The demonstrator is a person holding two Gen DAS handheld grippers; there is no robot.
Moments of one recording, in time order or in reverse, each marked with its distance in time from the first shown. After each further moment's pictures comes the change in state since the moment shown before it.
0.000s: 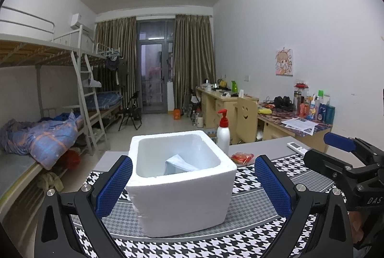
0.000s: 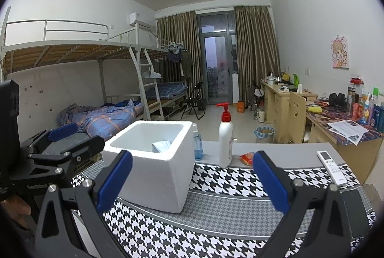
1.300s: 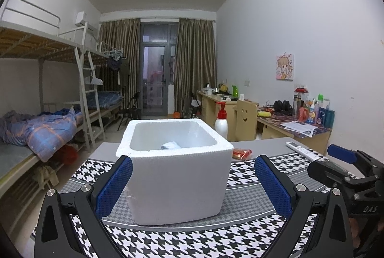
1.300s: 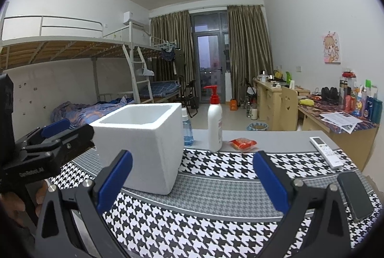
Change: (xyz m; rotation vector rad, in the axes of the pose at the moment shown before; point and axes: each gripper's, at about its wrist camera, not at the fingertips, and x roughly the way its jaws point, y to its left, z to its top) left arm -0.003 -0.004 -0.039 -0.033 -0.033 0.002; right arm -0.009 -0.009 -0.048 0.014 -0.007 -0.029
